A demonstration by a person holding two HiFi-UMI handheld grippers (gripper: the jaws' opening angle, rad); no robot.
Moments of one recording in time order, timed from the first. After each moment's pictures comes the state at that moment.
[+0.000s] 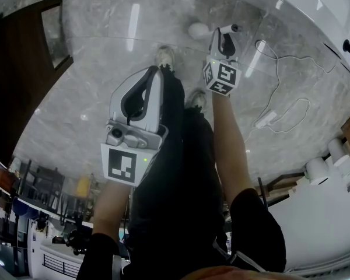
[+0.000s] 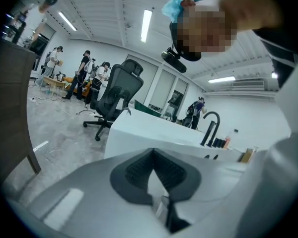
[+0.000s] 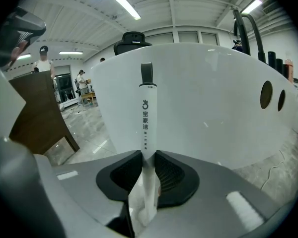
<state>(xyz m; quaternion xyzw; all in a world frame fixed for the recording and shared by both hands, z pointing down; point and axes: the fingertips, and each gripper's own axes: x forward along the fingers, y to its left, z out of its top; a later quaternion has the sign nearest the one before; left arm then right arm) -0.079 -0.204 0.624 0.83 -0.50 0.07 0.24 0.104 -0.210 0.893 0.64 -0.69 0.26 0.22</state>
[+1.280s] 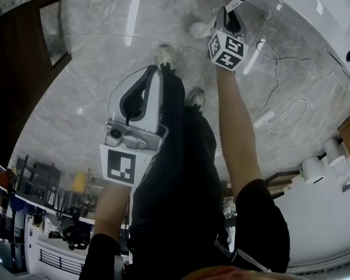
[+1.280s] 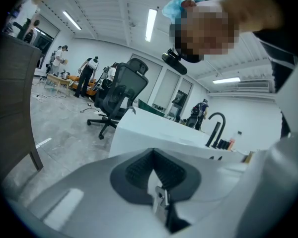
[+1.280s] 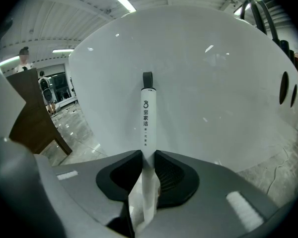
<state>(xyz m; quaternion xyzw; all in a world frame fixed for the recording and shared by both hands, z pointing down) -0.093 -0.220 0.637 0.82 -0.51 0.06 0.25 0.107 -0.285 0.936 0.64 -0.67 0.28 0.24</state>
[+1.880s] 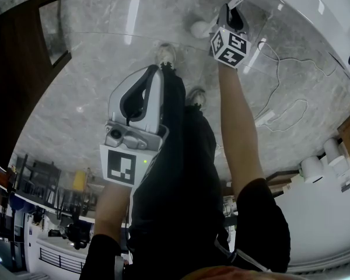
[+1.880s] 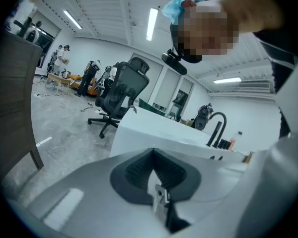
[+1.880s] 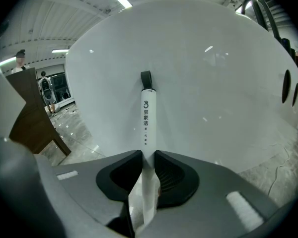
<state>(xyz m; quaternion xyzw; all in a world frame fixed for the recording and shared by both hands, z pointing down) -0.098 -0.223 0.644 0.82 -0.51 0.07 0.26 0.106 -0.296 0.943 0.64 -0.67 0.28 0.23</state>
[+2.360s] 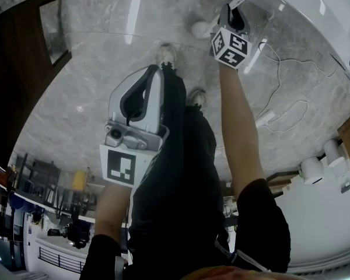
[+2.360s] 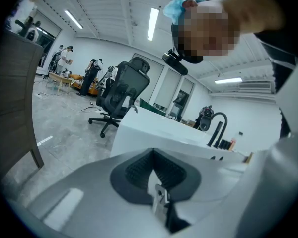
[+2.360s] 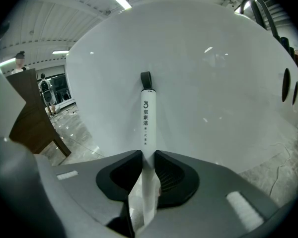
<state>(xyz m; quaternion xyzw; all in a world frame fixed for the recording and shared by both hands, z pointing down) -0.099 -0.223 0.647 0.81 -0.52 0.07 0.26 0.106 -0.297 0.944 0.64 -0.67 0.28 0.23</state>
